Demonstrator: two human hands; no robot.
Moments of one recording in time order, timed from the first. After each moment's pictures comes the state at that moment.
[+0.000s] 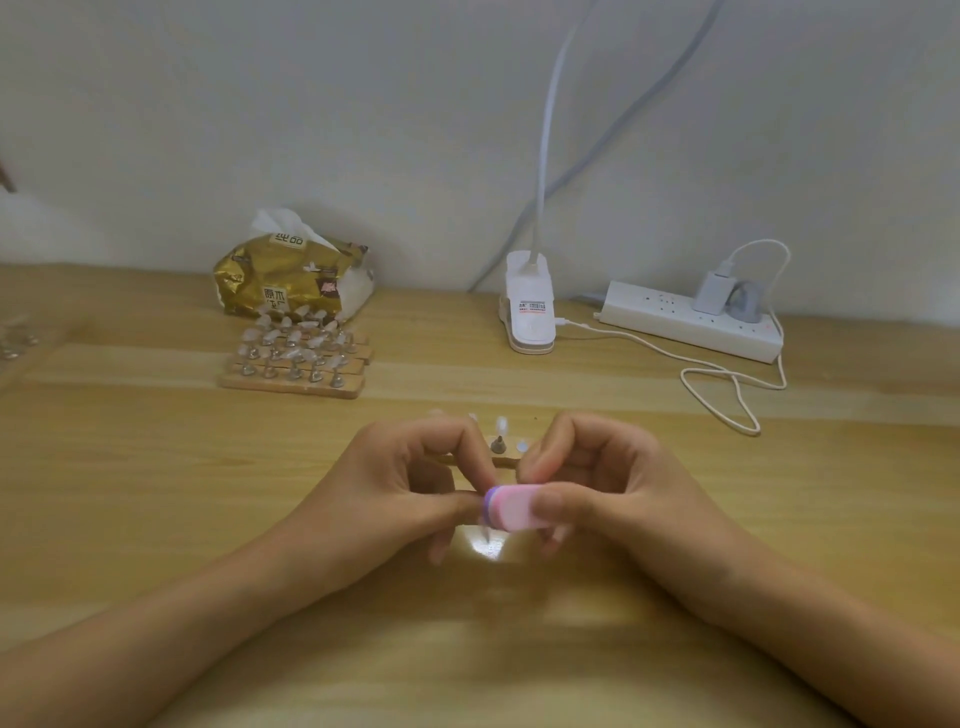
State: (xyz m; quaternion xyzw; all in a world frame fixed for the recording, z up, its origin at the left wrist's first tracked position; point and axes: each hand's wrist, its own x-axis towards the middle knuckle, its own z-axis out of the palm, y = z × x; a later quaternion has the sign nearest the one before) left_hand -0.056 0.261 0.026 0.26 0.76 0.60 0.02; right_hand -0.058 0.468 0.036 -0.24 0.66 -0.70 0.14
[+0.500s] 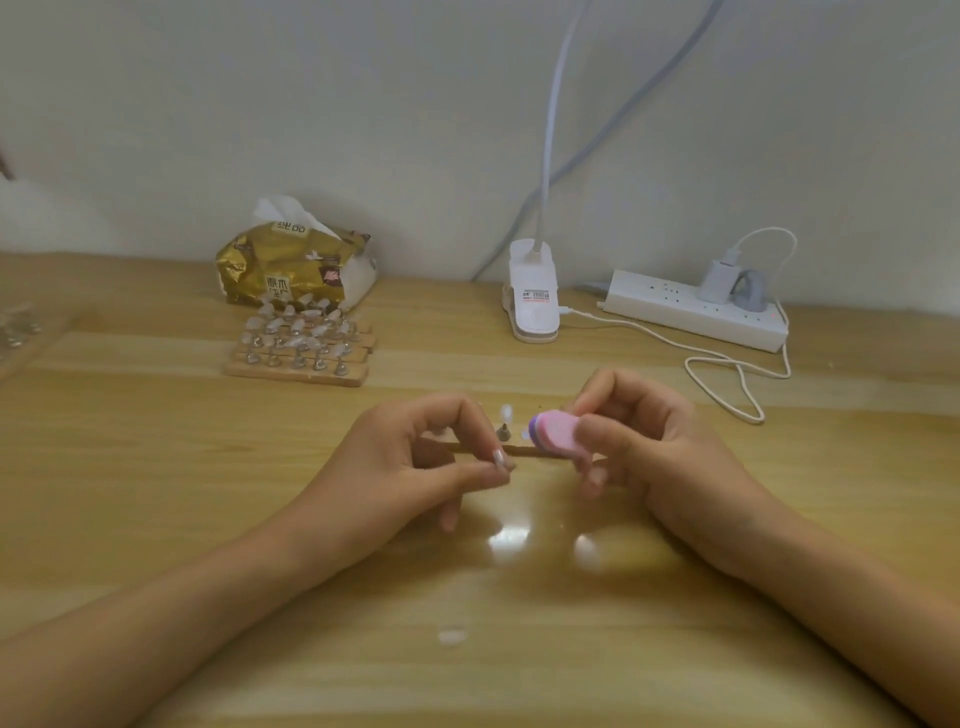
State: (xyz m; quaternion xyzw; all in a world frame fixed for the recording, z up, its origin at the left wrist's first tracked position) left_hand -0.061 0.259 0.022 0.22 0.77 0.60 0.01; right_hand -0.074 0.483 0.034 -0.20 0.66 -0.72 0.09
